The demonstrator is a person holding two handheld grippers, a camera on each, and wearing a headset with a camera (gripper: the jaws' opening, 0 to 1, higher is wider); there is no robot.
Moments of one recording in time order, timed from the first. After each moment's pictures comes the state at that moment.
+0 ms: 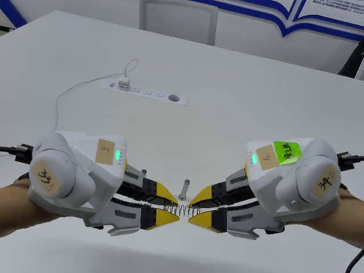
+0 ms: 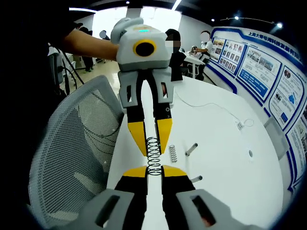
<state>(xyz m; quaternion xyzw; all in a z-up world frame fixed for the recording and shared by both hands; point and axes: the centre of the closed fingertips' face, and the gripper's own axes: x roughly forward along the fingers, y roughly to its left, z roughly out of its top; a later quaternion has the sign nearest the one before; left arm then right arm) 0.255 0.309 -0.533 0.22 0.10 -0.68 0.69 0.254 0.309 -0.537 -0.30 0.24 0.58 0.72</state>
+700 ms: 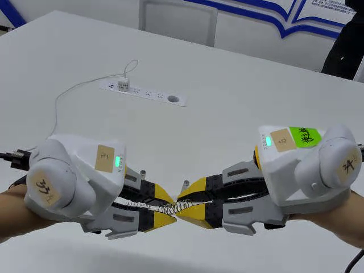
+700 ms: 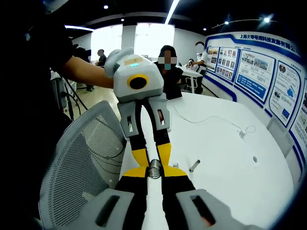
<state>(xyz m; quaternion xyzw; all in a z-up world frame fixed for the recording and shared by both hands) 0.258 0.313 -0.534 0.24 0.10 -0.66 0.70 0.251 0.332 -0.509 -0.23 0.21 0.59 0.74</state>
